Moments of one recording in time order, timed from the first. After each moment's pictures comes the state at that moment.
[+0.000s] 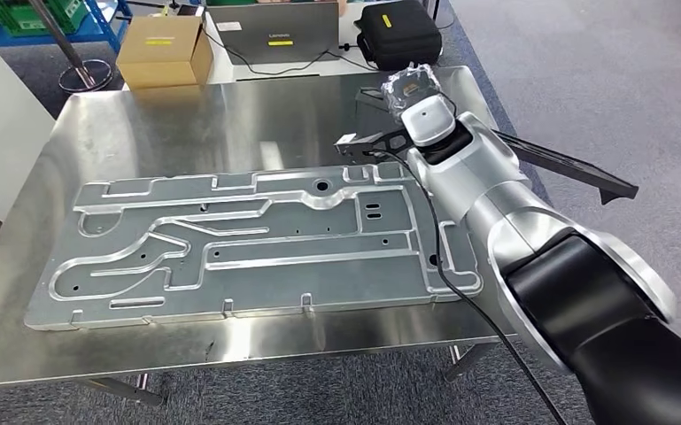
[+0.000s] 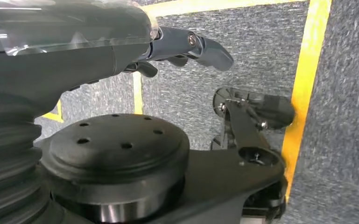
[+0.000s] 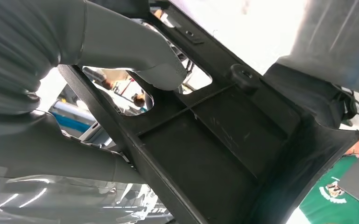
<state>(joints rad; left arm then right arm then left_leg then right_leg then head) -0.13 -0.20 1.26 -0.20 -1.01 0.13 -0.02 -1.35 0.13 0.75 -0.24 1.53 0.07 0.10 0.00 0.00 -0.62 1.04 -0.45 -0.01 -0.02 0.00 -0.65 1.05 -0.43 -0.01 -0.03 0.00</state>
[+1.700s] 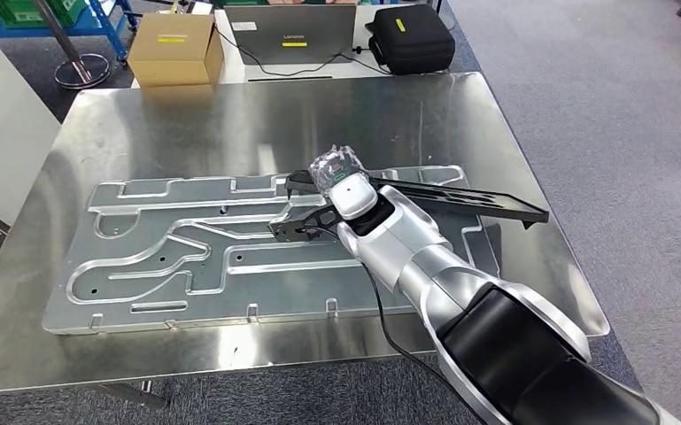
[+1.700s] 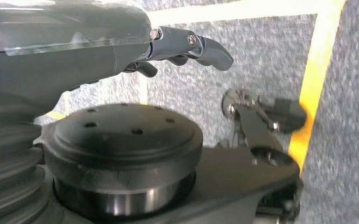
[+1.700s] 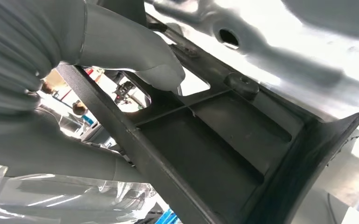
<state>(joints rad) -0.12 -0.24 1.25 -0.20 -1.00 0.20 -0.01 -1.14 0.33 0.74 -0.22 1.51 0.08 0.10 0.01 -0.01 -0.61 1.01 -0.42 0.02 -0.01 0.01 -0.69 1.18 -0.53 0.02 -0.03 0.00</state>
